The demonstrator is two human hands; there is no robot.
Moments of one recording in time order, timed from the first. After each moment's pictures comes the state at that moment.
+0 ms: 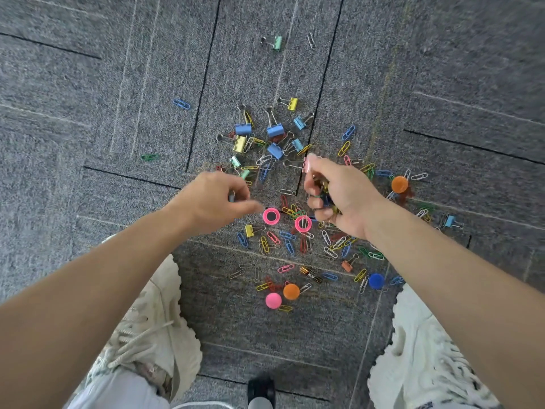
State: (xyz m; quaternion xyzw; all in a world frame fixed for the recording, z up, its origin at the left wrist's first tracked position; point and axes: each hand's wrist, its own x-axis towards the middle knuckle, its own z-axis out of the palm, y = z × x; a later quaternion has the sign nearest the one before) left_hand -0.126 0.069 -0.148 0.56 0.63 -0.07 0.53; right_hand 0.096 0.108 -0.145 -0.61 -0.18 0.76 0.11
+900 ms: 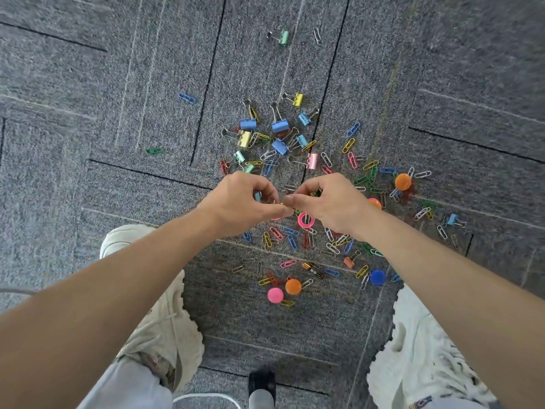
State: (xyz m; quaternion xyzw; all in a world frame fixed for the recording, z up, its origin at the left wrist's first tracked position) left_hand -0.098 0.060 -0.146 0.49 0.63 0.05 0.60; right_hand 0.096 0.093 -0.150 -0.56 -0.53 0.64 -0.02
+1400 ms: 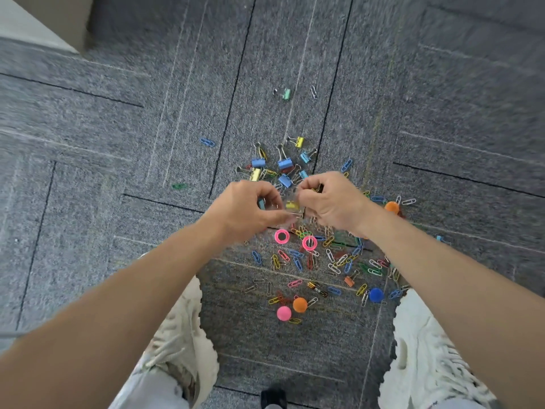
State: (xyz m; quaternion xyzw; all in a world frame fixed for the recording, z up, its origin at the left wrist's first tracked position) left_hand -0.112 0.085 -0.098 0.52 0.63 0.08 0.57; right_hand 0.078 0.129 -0.101 -0.54 -0.52 0.66 0.04
